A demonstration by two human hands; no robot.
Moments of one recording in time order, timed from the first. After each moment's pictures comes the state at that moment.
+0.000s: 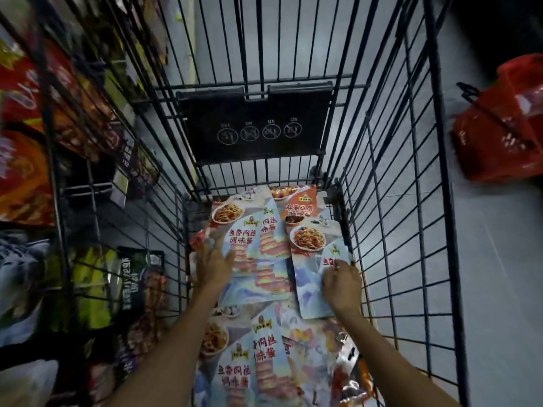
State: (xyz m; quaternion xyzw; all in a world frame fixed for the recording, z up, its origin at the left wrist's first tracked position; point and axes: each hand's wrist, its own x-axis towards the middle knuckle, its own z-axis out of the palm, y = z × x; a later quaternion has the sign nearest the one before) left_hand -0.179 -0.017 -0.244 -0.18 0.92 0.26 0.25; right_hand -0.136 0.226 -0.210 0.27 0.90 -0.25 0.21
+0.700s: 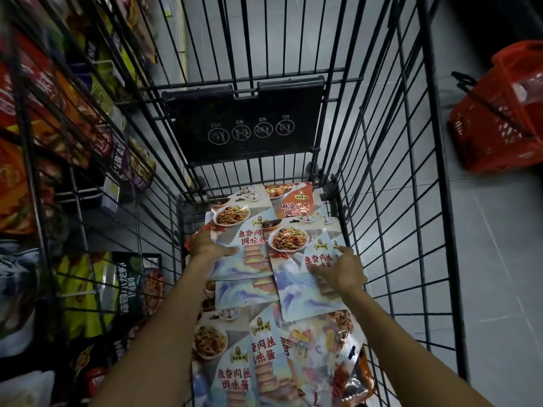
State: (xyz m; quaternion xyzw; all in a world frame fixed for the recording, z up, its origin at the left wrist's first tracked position) left_hand -0.232 -0.026 -0.245 -0.32 0.81 0.40 0.27; right_hand -0.167 0.238 -0.214 0.36 0.83 -0.32 0.29
